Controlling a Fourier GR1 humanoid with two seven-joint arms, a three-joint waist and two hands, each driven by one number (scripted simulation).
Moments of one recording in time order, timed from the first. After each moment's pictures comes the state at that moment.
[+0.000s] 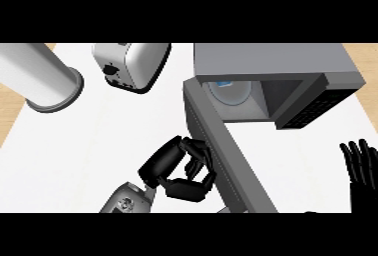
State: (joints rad) left arm -0.25 0.01 -0.47 -1.43 -0.21 -0.14 -0.17; right arm 0.26 -0.23 -0.09 -1.59 -0.28 0.13 -0.64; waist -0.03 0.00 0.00
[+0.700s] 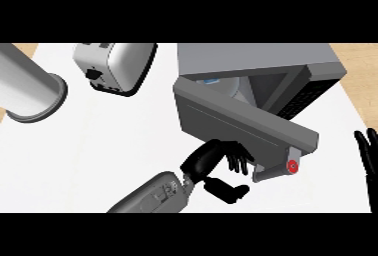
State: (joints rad) left arm -0.58 0.01 -0.86 -1.04 0.12 0.19 -0.11; right arm 0.25 -0.31 -0.09 -1.81 -0.39 0.23 -0.50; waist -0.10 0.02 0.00
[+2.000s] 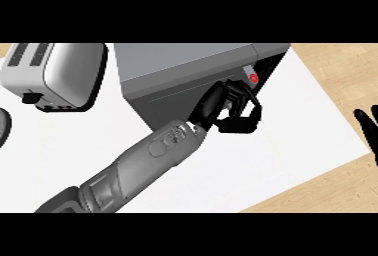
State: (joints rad) left arm -0.98 0.02 -0.80 -0.83 0.57 0.40 -0.26; right arm 0.09 -0.44 -0.06 -1.97 -0.55 0.36 -0.32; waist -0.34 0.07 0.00
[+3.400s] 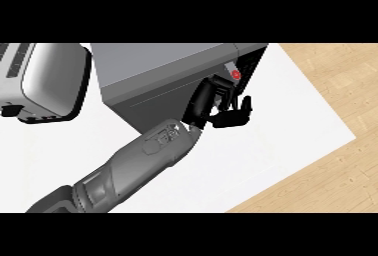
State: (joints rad) left arm -0.98 0.06 -0.84 -0.85 0.69 0.58 -0.33; right arm -0.02 -0.59 -0.17 -1.98 -0.68 0.38 -0.21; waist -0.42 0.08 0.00
